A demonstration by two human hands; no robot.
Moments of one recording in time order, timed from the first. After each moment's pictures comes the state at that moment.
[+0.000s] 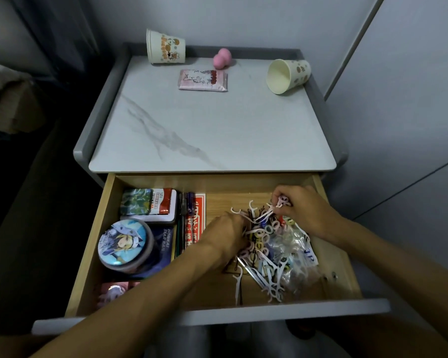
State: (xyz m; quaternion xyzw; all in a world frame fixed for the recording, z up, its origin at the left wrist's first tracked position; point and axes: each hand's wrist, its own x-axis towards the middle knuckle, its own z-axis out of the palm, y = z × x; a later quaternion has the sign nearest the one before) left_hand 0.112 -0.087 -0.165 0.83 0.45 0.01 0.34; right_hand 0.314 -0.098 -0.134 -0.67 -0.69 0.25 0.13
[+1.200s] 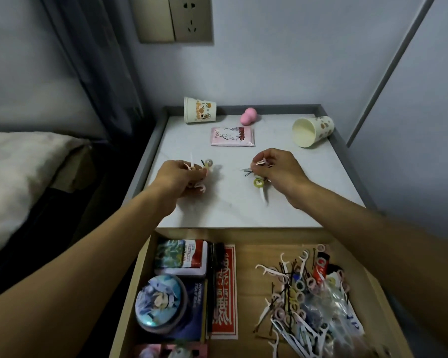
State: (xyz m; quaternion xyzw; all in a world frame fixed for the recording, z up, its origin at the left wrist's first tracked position) left_hand 0.017 0.061 -0.038 0.44 0.58 0.38 0.57; right_hand 0.237 0.051 -0.062 -0.64 -0.49 0.39 0.44
